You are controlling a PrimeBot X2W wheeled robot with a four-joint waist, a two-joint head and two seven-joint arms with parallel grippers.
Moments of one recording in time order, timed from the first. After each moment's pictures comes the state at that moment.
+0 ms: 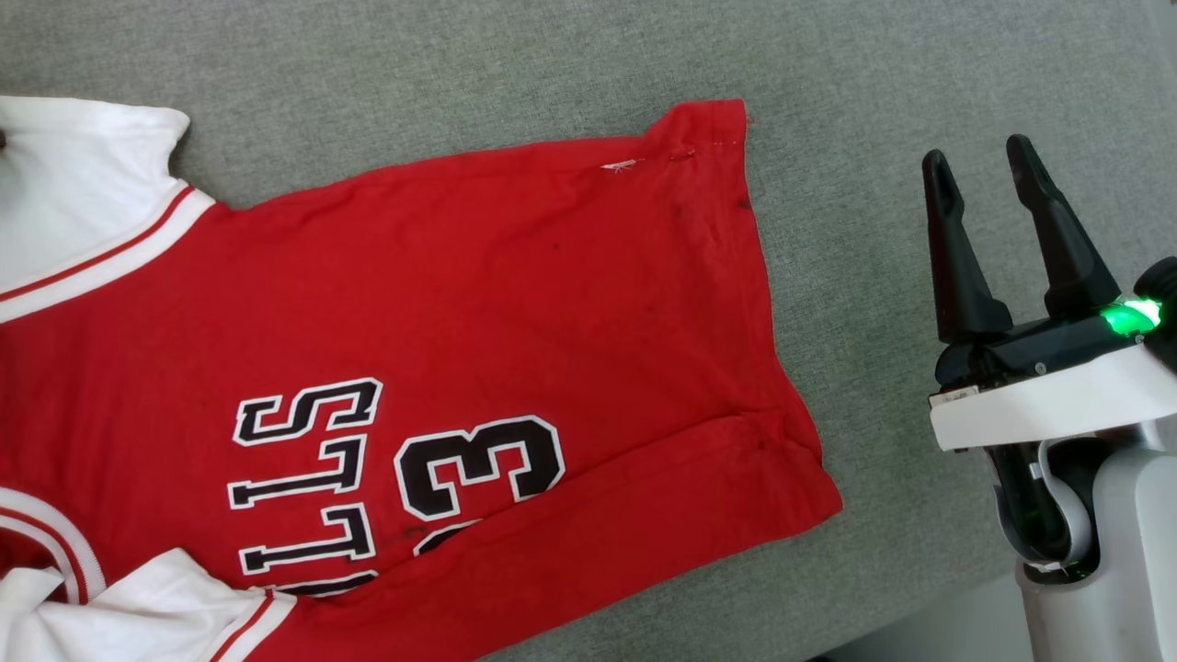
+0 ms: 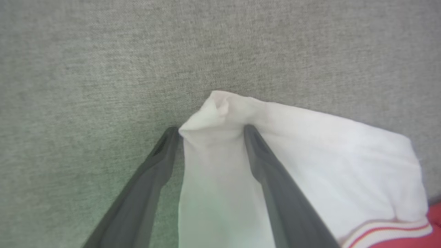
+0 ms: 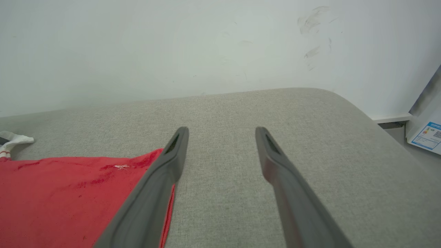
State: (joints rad) left arm -0.99 0.85 -0.36 0.40 -0.86 0.15 1.06; right arm -0.34 -0.11 0.07 -0.11 0.32 0.13 -0.05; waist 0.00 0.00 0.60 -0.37
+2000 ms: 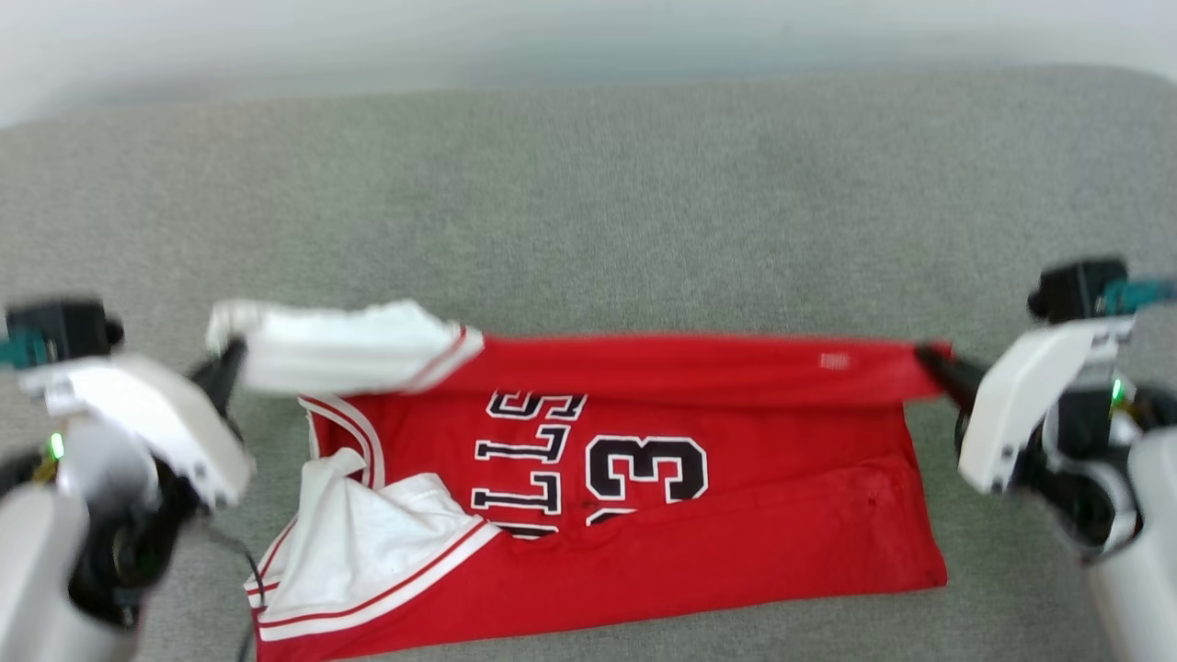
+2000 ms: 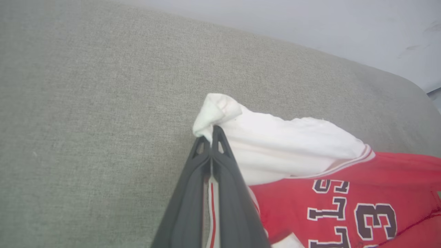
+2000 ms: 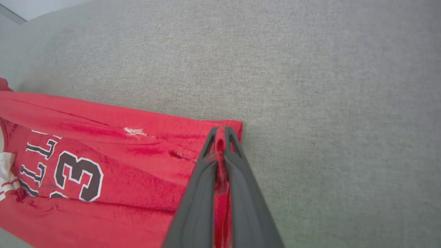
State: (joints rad) left arm -0.35 0.62 -0.26 0.12 -0.94 0.15 0.34; right arm -0.44 -0.32 0.15 0.32 0.58 0.13 0.55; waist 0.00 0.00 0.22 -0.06
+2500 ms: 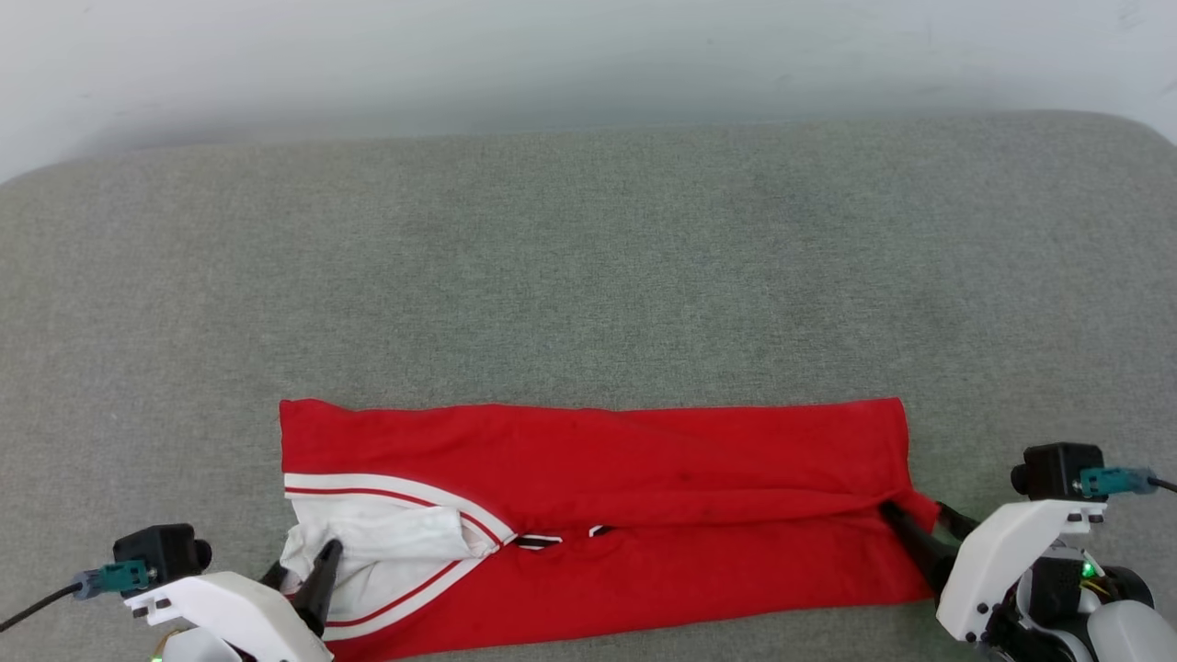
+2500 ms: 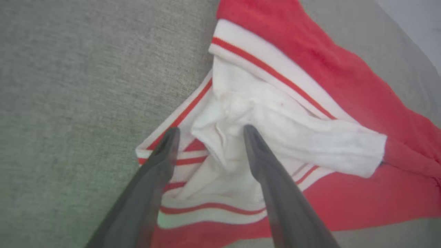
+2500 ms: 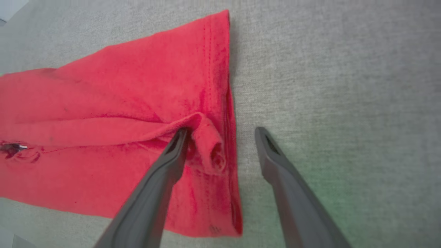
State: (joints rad) left arm 0.01 0.49 -0.28 0.10 -1.02 0.19 0.24; right arm -0.15 -0.23 0.08 0.33 0.56 0.13 0.44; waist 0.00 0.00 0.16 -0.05
